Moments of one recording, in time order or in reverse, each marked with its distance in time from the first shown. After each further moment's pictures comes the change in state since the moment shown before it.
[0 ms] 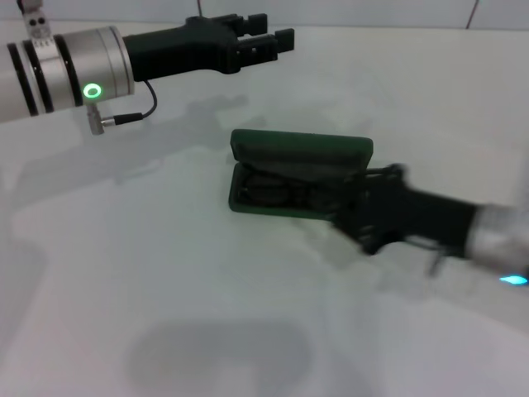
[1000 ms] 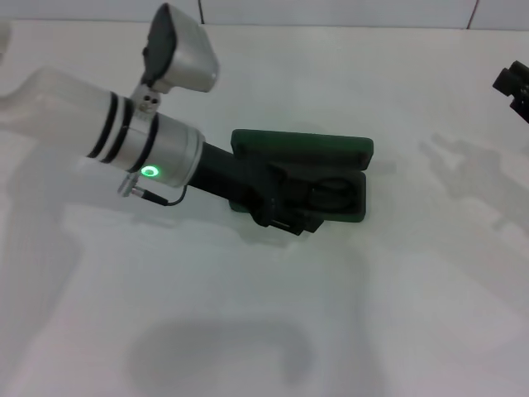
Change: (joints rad) left arm -0.143 -0.062 0.000 0.033 0.626 -0.068 -0.020; right arm 0.175 0.007 0.799 0.700 -0.001 -0.691 0.065
